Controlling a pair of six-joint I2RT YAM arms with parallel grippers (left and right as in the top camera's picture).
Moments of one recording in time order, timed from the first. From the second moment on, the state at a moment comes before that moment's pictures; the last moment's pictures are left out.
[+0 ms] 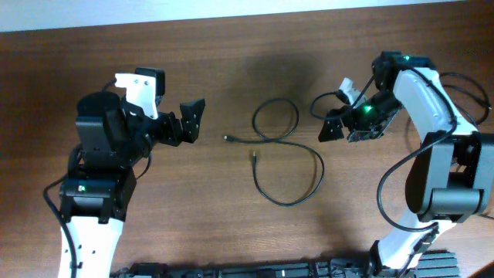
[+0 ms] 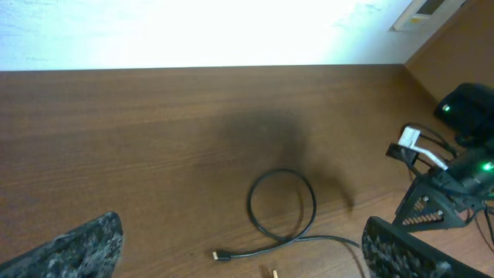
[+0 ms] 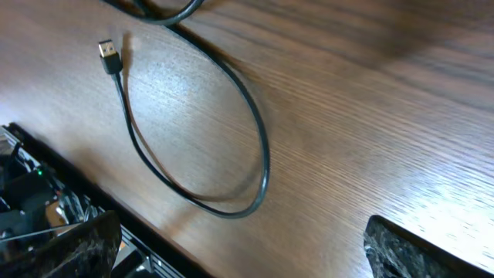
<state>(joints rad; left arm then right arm) -0.10 1.07 1.10 -0.52 0.38 -0.11 -0.09 1.93 1.43 -1.30 -0.52 -0.33</state>
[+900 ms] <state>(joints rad) -0.10 1.07 1.10 -0.52 0.38 -0.11 0.02 1.92 1.11 -0.93 -0.64 -0.28</state>
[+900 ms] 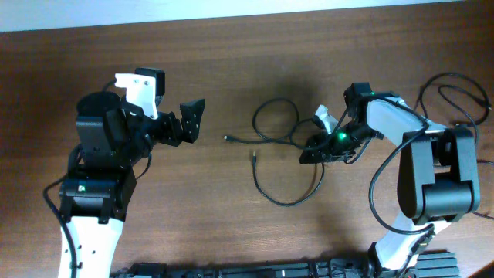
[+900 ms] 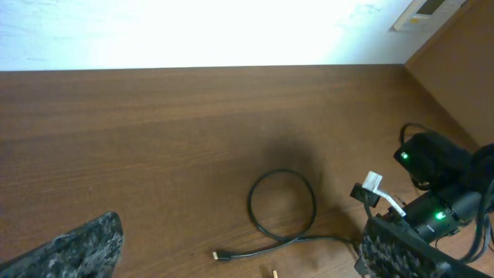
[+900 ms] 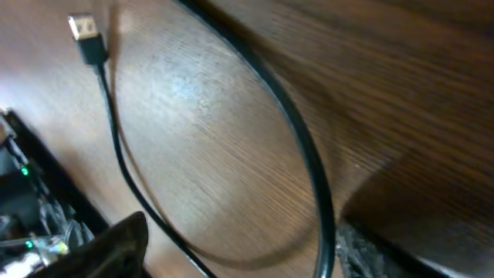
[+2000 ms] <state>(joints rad) -0.10 1.07 1.10 -0.52 0.38 -0.11 0.02 1.93 1.96 -1.23 -0.59 -0.17</state>
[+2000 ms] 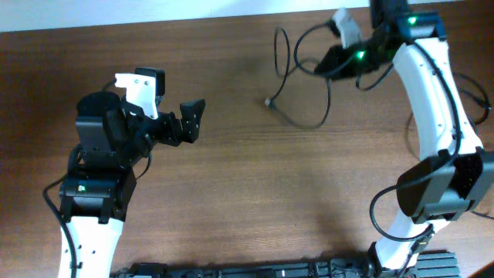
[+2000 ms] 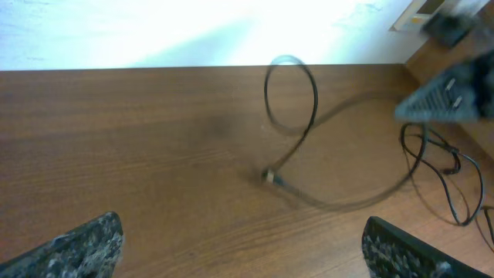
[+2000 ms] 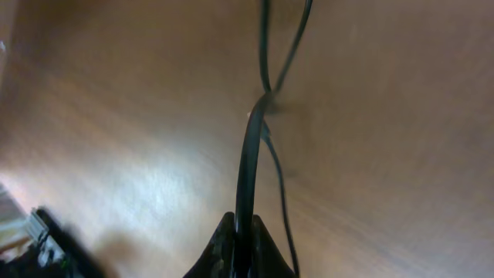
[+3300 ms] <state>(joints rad) -0.10 1.07 1.10 -0.52 0.38 -0.11 -0.24 2.00 2.19 -1.09 -0.19 -0.09</state>
